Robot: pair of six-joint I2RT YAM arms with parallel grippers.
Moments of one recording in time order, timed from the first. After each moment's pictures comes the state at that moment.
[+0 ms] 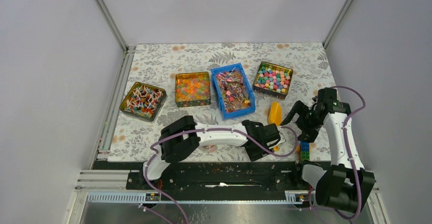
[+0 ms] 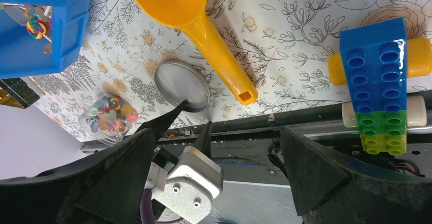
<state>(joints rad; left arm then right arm) -1.31 2.11 1.60 -0.71 0.01 -0.09 -0.22 1.09 0.86 -1.13 -0.36 0.45</state>
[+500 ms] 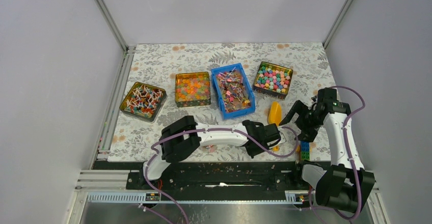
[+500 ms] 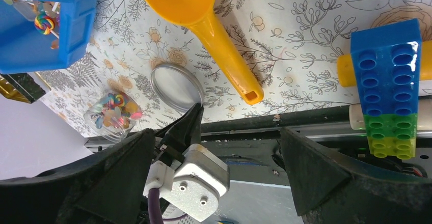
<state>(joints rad) -1.31 2.12 1.60 -0.70 -0.03 -0.06 -0.22 1.09 0.85 -1.12 -0.38 0.45</state>
